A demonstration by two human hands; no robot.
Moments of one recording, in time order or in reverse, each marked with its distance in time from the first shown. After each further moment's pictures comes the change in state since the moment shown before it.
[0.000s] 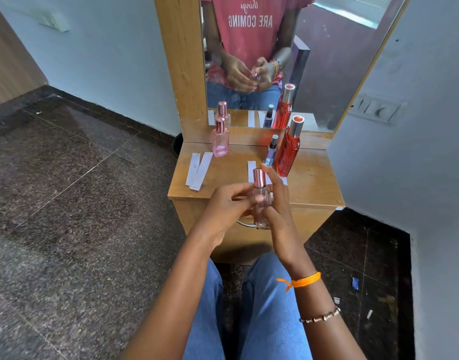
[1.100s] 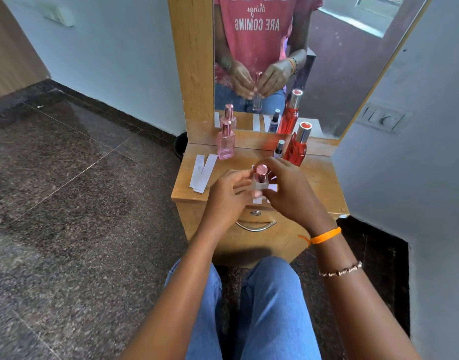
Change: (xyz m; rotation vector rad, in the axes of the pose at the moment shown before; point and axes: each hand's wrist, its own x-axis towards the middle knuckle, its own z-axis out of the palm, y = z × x) left_hand 0.025 -0.003 -0.011 0.328 0.217 0.195; right_hand 0.069 -0.016 -0.026 -0.779 -0.154 -0.224
